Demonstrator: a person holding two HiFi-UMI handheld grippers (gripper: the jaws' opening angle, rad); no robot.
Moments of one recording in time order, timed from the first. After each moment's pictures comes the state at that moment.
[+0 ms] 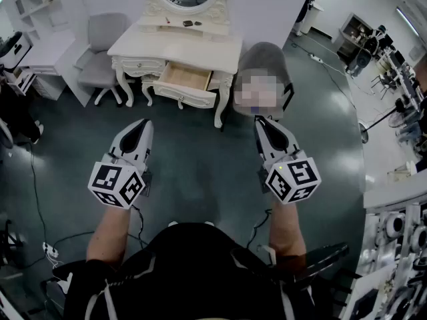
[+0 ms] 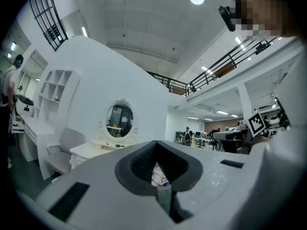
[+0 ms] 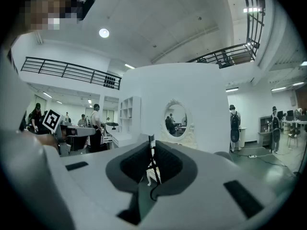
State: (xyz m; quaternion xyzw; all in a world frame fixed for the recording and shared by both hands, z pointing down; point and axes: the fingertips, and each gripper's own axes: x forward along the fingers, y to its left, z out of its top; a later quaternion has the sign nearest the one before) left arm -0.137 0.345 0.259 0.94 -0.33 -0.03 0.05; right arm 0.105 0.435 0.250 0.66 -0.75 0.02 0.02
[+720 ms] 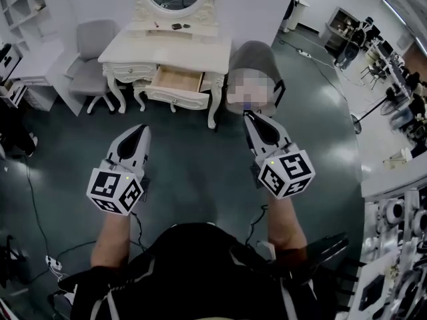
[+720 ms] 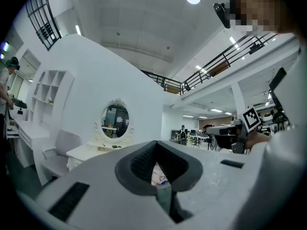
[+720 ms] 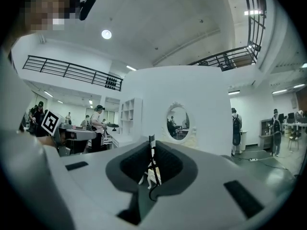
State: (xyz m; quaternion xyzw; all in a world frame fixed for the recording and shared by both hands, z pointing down) left arm -0.147 0.353 0.258 0.95 -0.31 -0.02 0.04; right arm 0.075 0.431 0.238 0.65 -0.76 0.01 0.02
